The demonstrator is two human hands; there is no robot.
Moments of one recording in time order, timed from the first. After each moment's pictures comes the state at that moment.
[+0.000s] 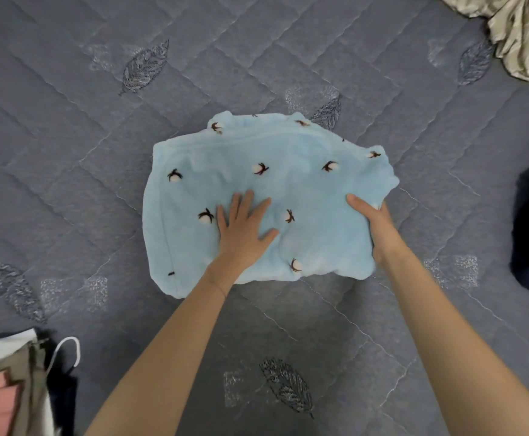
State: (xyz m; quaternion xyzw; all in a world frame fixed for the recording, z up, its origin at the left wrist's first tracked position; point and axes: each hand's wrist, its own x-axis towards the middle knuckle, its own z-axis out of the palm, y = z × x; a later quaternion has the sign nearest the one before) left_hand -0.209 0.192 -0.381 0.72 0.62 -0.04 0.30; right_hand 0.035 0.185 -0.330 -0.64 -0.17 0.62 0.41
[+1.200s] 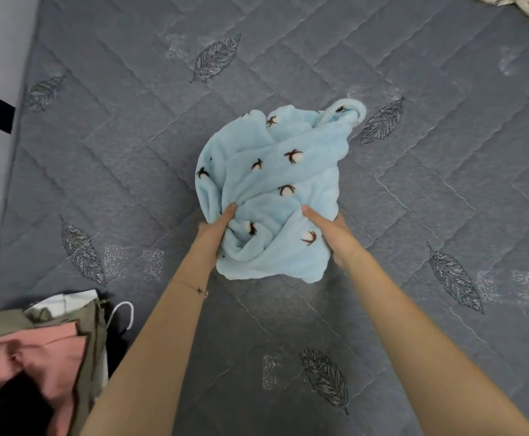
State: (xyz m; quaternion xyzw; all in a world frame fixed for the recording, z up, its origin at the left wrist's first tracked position) left_hand -0.352 0.169 -0.359 0.08 0.71 0.31 0.63; right_hand -0.117 0.179 -0.355 -0.66 -0.20 0.68 0.26
